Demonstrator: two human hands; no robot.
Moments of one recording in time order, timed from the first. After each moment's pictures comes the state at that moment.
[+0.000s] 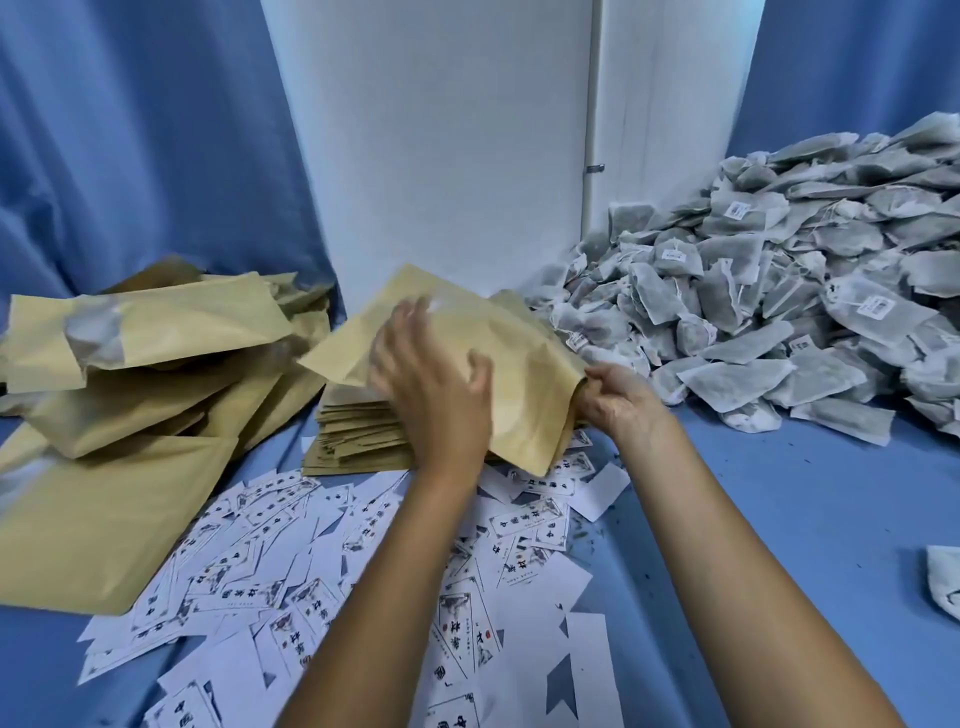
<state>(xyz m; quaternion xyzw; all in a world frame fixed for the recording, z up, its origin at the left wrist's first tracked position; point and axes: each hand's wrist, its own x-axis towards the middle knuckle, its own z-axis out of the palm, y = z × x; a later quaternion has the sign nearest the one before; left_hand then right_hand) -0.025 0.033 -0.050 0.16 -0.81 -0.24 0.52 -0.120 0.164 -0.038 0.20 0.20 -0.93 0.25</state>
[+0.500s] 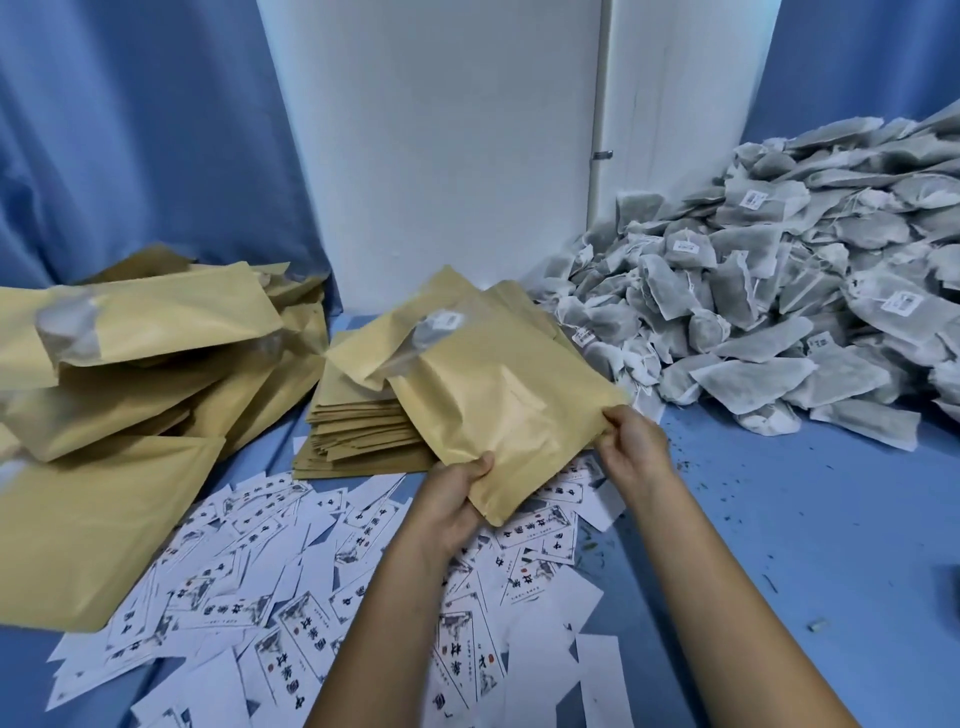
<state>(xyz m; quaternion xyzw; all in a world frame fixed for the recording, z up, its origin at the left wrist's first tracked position) -0.028 0.014 -0.124 0.22 -0.46 -0.86 0.00 -0.128 0.171 -0.118 0.16 0.37 -0.91 0.07</state>
